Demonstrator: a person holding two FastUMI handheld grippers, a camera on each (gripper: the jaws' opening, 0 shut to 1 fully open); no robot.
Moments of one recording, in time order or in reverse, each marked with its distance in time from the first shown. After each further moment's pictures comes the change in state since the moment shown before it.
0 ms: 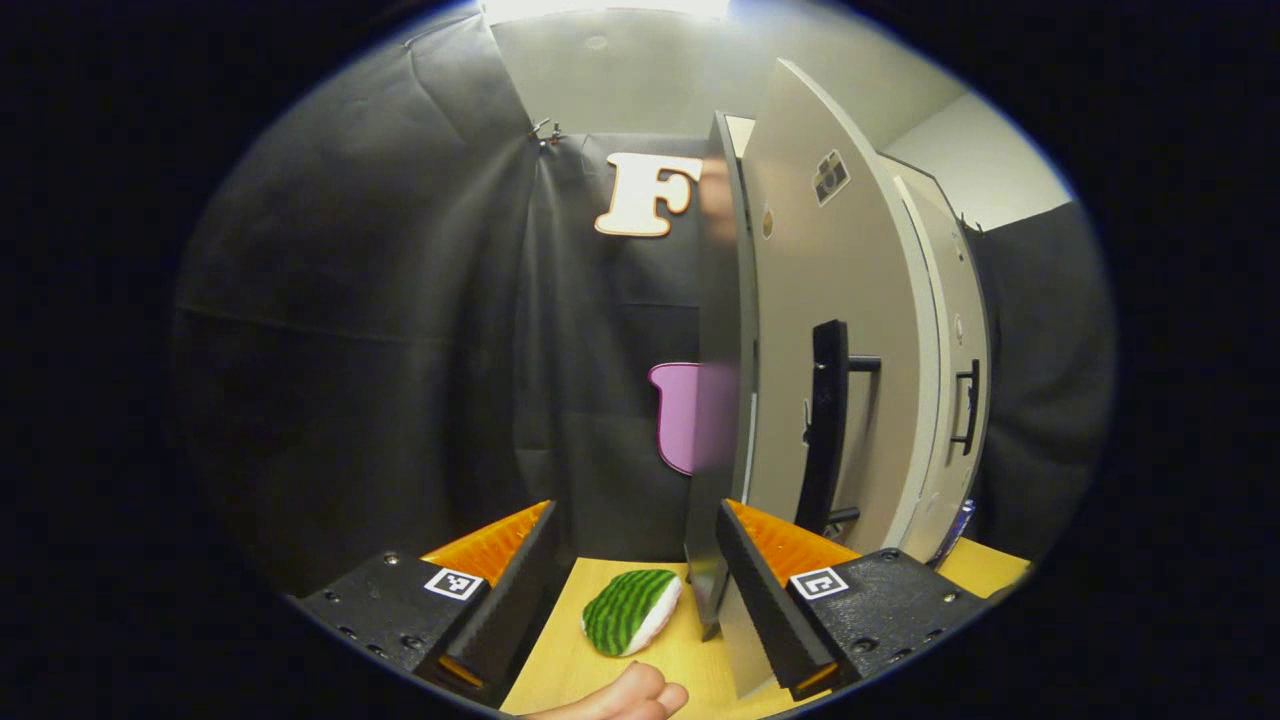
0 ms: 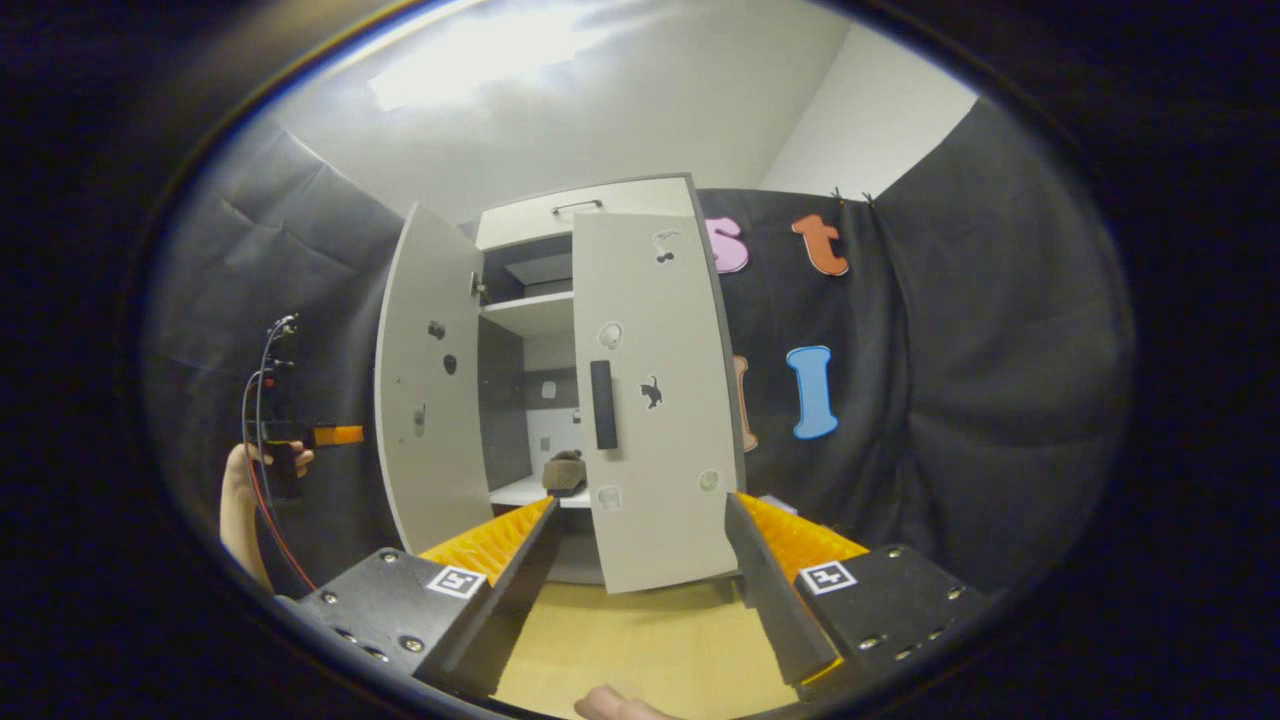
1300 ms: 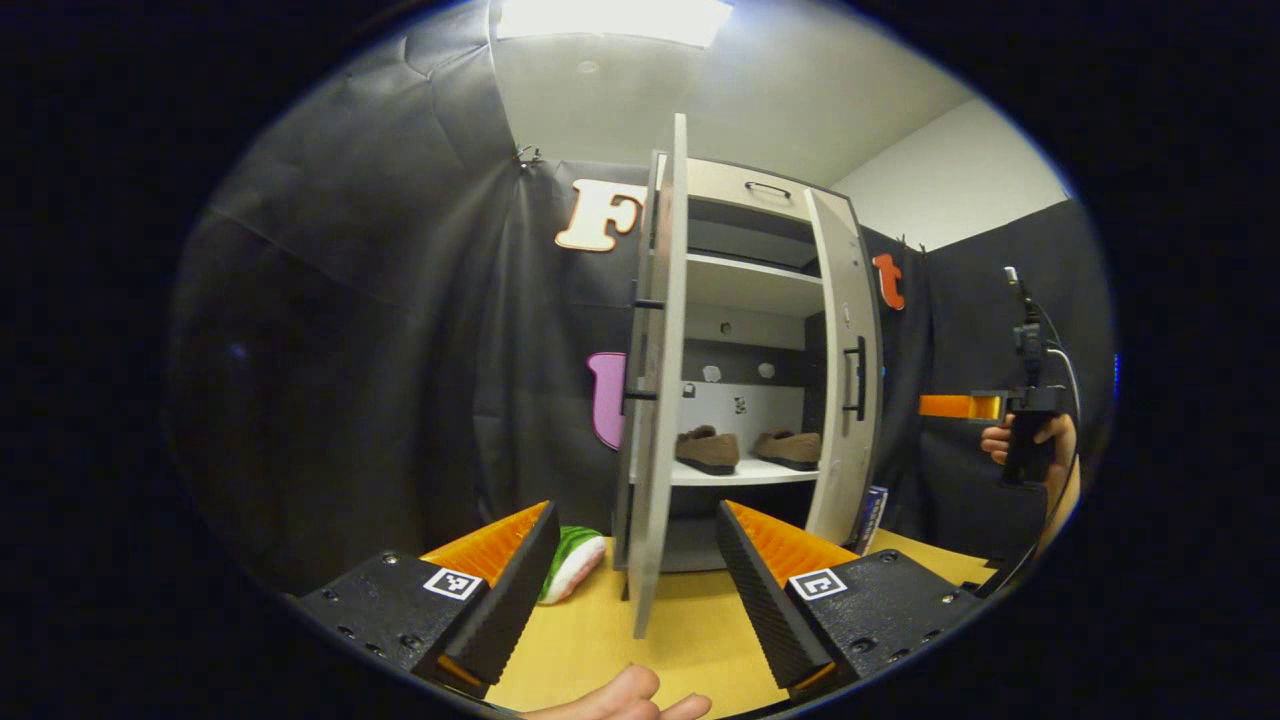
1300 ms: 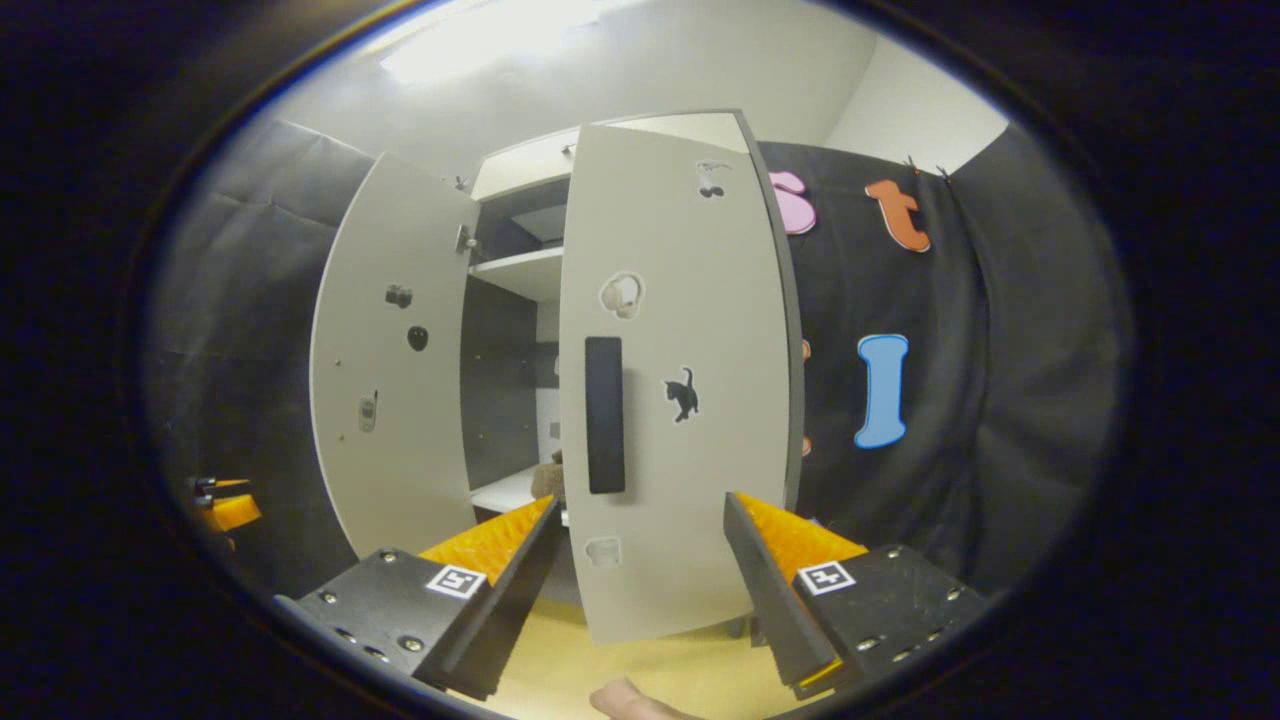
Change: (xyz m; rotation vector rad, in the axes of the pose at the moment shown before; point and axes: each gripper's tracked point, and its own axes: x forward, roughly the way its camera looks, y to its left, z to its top) left arm -0.147 -0.069 -0.068 -0.043 -0.070 -0.061; right arm 0.167 -0.003 0.000 -0.083 0.101 0.113
